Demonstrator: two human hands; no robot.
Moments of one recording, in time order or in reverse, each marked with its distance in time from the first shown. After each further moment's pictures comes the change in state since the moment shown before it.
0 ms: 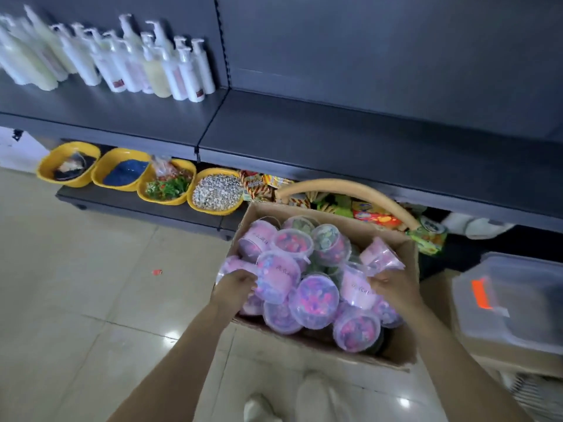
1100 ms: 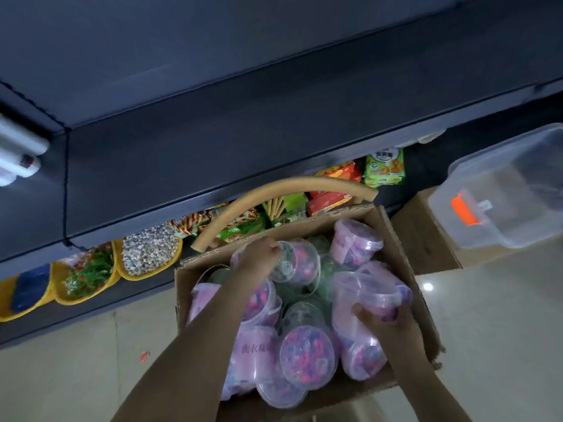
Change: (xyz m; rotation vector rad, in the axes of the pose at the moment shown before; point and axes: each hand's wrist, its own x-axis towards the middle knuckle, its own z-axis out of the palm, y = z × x) left_hand 0.164 0.146 0.157 0.981 -0.352 0.349; right_hand 0.004 0.015 0.042 0.643 0.258 0.656
